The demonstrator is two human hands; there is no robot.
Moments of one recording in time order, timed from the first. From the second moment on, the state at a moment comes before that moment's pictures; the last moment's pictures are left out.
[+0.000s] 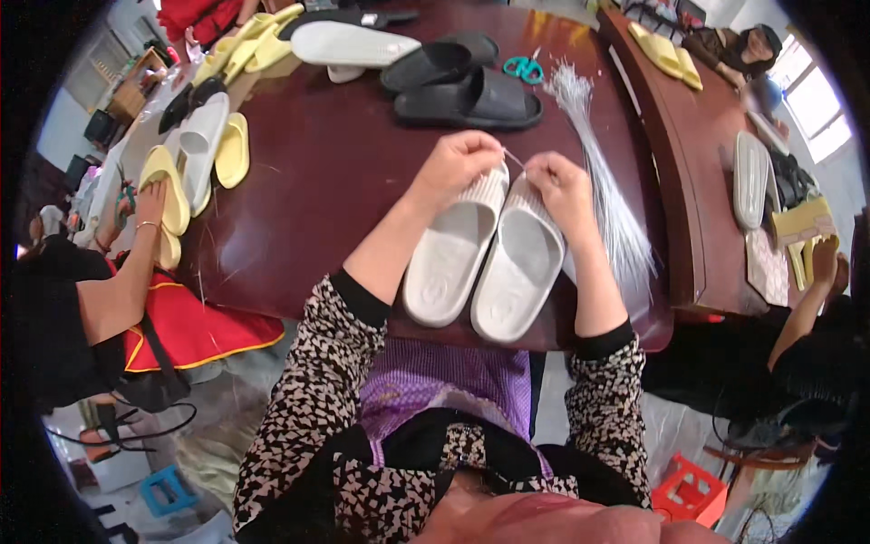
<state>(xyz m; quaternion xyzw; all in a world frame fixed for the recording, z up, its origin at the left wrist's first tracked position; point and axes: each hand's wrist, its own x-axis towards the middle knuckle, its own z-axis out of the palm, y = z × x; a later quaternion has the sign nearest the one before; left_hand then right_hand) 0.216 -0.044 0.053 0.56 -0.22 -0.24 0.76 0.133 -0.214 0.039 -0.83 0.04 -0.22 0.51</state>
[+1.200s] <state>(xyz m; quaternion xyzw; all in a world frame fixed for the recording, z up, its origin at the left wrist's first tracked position) 0.214 -0.039 0.049 0.53 -0.25 -0.32 0.75 0.117 -0.200 0.052 -0.90 -0.06 -0.30 0.31</state>
